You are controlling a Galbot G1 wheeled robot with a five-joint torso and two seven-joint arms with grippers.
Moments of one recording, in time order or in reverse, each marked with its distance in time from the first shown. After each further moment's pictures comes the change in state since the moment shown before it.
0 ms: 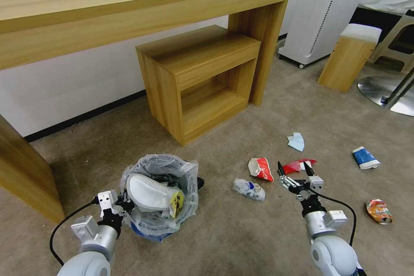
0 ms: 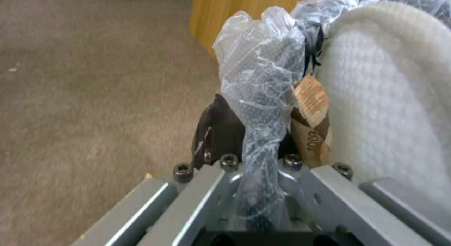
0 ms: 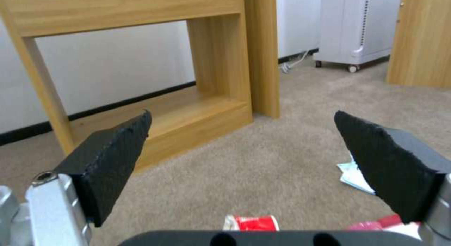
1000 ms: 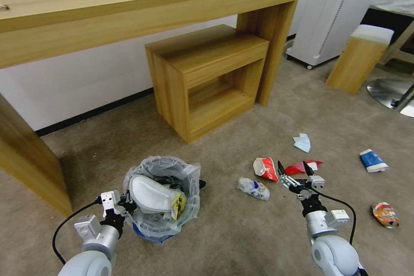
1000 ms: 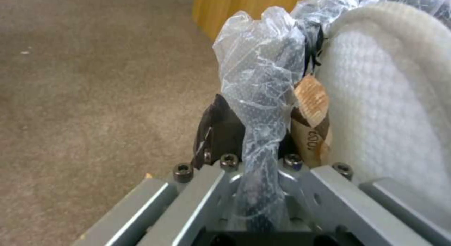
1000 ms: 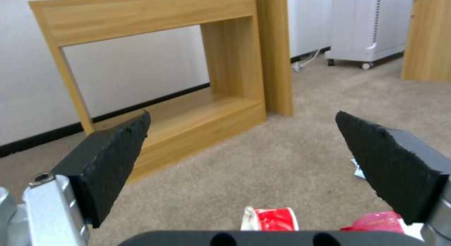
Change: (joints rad) left arm -0.005 0.002 0.009 0.009 0.007 0.017 0.012; right arm -0.003 -0.020 -0.002 0.012 0.057 0.004 -0.021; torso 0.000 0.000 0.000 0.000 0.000
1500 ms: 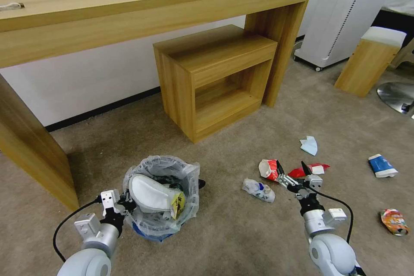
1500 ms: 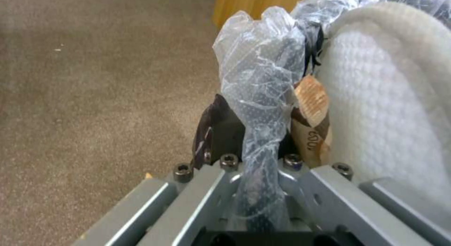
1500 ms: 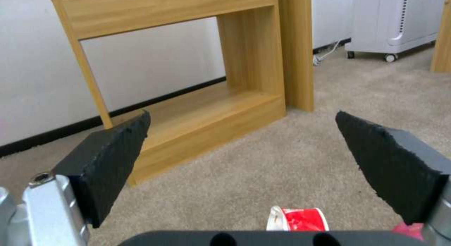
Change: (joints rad) left arm -0.013 0.012 -0.001 0.015 -0.010 0.001 -0.001; right arm 0.007 0.011 -0.005 -0.007 0.003 -0.016 0.006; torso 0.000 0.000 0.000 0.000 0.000
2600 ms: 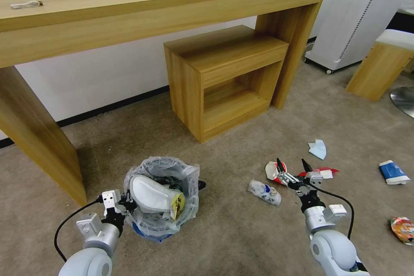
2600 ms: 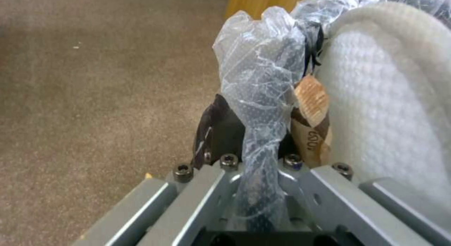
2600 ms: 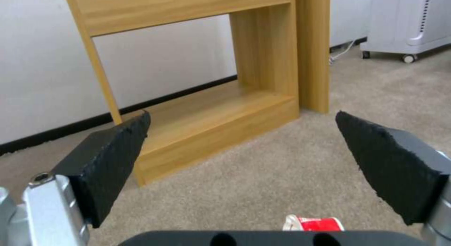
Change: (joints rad) left arm -0.015 0.009 0.005 0.033 0.009 -0.011 0.010; right arm 0.029 -0.015 -0.010 -0.011 0.006 -0.015 0.007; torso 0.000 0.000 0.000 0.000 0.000
